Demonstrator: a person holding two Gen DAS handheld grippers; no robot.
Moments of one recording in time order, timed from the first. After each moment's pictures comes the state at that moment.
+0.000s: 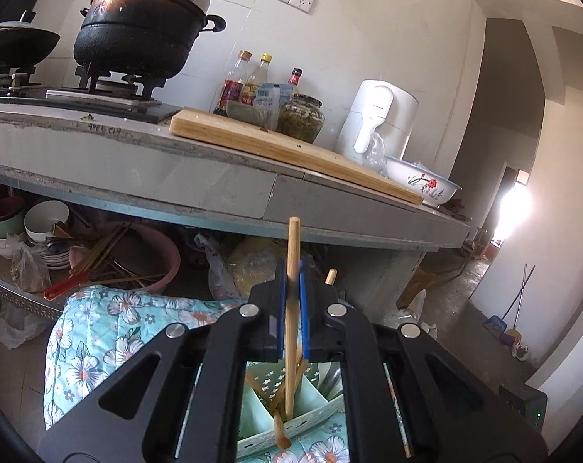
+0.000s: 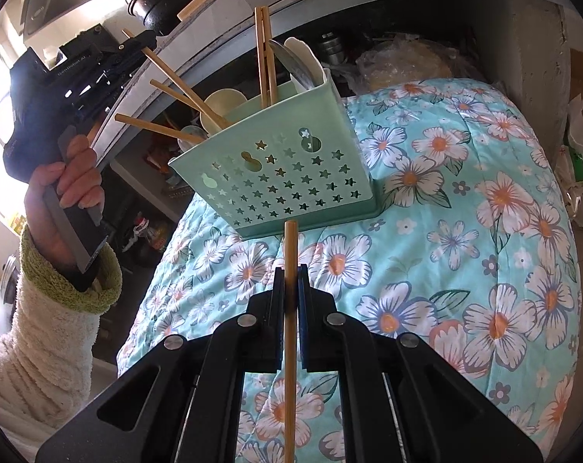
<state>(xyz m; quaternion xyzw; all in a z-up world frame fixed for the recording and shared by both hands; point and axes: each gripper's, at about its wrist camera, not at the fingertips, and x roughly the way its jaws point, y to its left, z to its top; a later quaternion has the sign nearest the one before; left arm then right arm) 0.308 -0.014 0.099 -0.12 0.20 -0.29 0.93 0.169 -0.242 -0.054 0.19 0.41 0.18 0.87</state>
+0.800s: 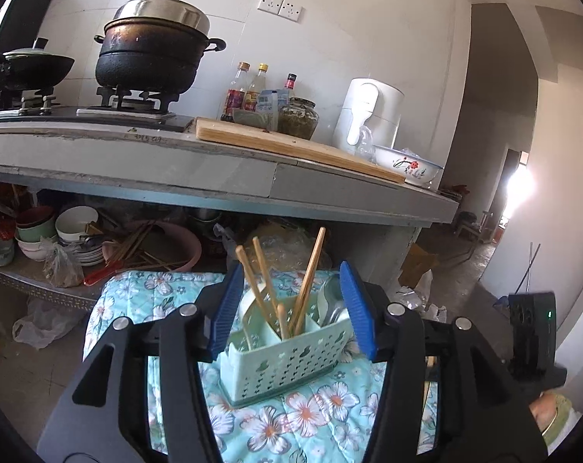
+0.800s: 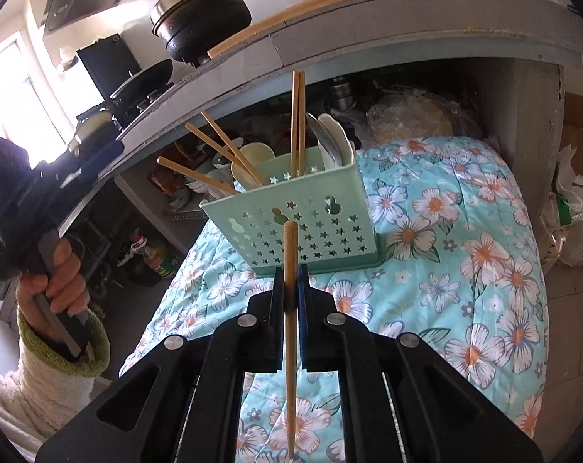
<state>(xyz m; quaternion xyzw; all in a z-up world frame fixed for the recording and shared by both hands) 0.209 0.030 0.101 -0.08 0.19 -0.28 0.94 0.156 -0.237 0.004 0.16 0.35 0.16 0.91</state>
